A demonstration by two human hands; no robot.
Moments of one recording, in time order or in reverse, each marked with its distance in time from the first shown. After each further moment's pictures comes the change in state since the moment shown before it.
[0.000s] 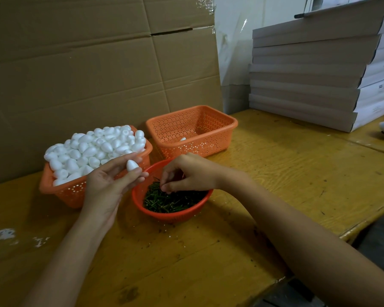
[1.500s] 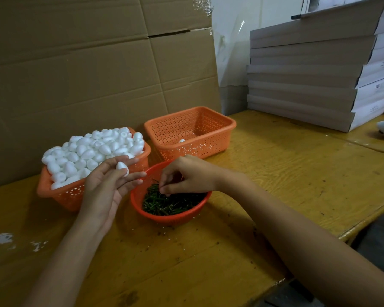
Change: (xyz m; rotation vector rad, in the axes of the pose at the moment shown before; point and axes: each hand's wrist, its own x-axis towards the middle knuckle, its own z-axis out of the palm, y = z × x) left_hand 0.006 0.002 -0.001 -0.030 0.038 -0.065; right_hand 0.002 0.003 0.003 0.002 0.013 -0.020
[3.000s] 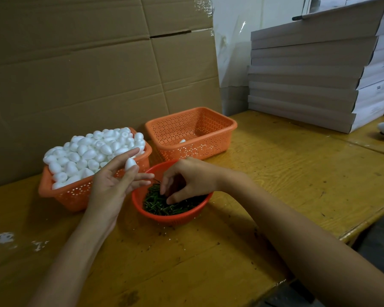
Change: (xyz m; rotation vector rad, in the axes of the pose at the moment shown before) left_hand -0.009 0.002 0.012 0.156 -0.130 0.162; right_hand -0.002 0.001 -0.001 0.014 -0.091 0.028
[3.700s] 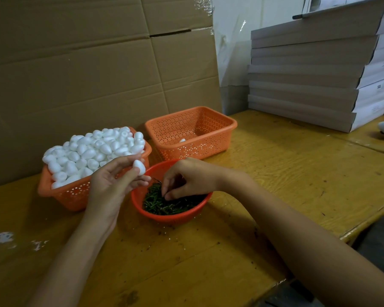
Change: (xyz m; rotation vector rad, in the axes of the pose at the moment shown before) left_hand -0.001 0.002 0.002 -0.022 0.080 -0.041; right_hand 0.000 0.000 0.000 0.032 0.002 -0.015
